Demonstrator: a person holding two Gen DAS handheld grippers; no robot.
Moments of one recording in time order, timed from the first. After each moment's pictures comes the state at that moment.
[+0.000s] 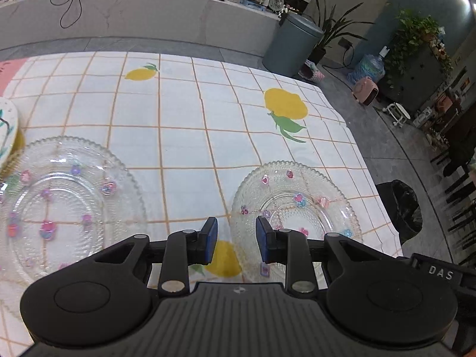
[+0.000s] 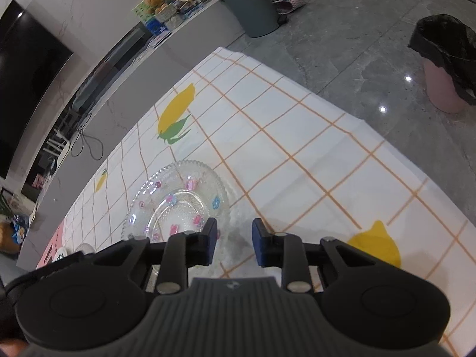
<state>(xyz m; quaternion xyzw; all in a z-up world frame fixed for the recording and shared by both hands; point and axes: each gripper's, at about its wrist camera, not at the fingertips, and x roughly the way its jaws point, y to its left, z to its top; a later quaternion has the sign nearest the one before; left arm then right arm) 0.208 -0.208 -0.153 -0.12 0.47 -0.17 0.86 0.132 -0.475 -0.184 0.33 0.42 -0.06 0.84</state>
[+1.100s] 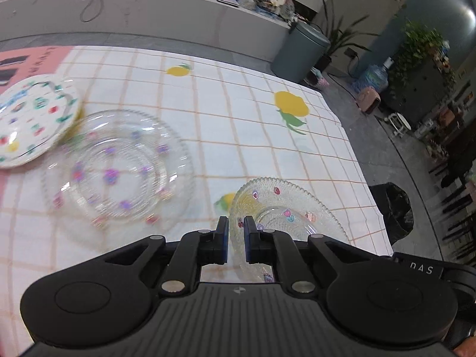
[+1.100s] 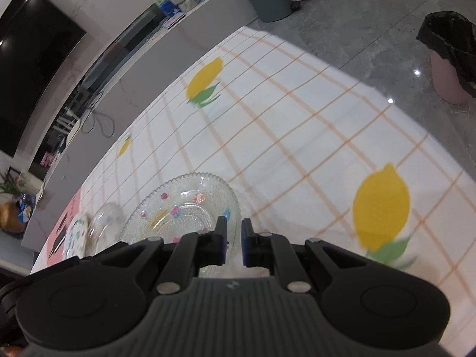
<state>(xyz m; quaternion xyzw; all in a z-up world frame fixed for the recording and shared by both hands) 0.146 -0.161 -0.121 -0.14 0.47 -0.15 0.86 0.094 -0.434 -0.158 0.33 0.45 -0.03 0.83</state>
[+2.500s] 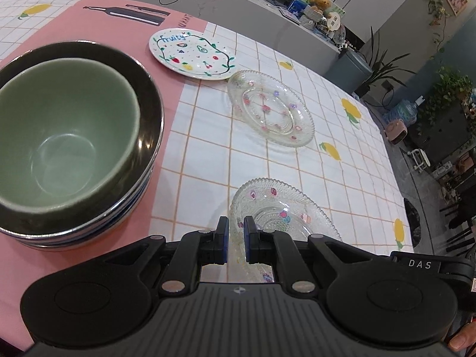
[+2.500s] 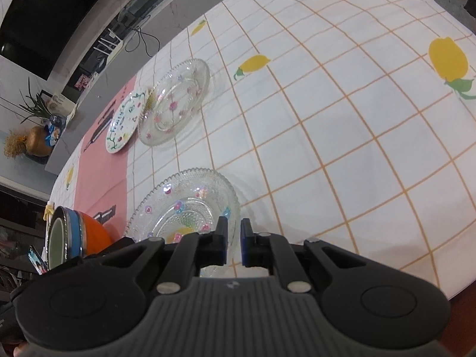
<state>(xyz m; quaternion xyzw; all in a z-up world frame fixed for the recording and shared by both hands) 0.012 -0.028 -0.133 -0.21 0.47 -0.07 0.85 0.012 -0.317 -0.162 0.29 0.53 0.09 0.79</state>
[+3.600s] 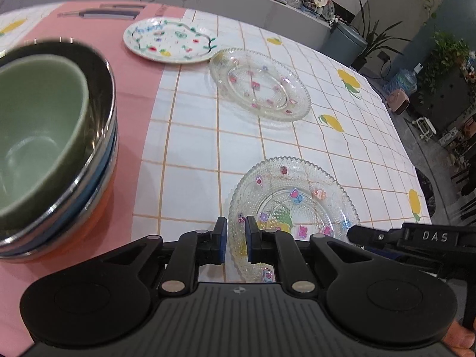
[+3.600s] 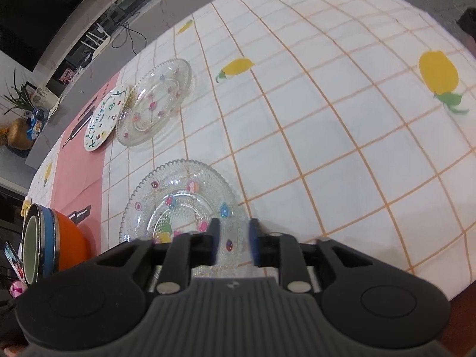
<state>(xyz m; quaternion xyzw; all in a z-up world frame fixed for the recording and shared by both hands) 0.020 -0.053 -0.142 -0.14 0.48 -0.09 0.86 0.018 -0.316 -0.164 0.25 0.53 0.06 0.81</state>
